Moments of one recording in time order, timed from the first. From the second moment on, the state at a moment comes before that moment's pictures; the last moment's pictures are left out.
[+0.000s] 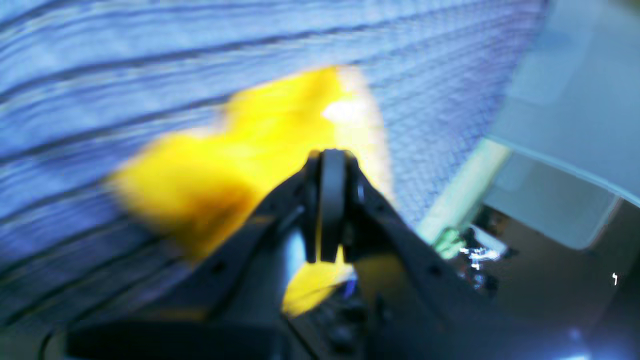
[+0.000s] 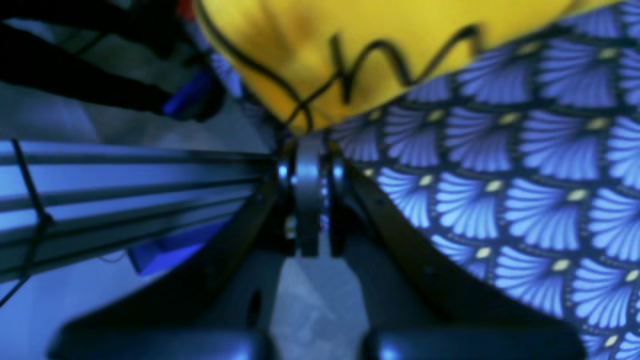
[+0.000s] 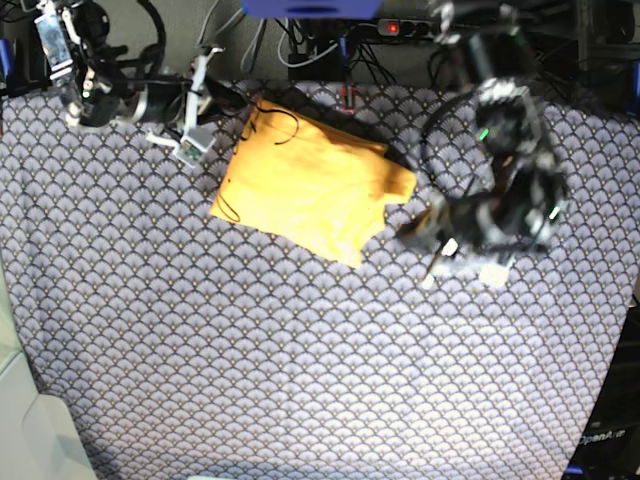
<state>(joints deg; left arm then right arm) -1.9 -2.0 -15.8 99.1 -43.6 30.1 78.8 -20.2 27.5 -7.9 101.5 39.2 39.7 -50.4</state>
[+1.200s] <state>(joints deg) 10.9 4.6 -7.3 96.1 -32.9 30.9 79.4 2.3 26.4 -7.2 85.1 39.1 39.7 -52.1</state>
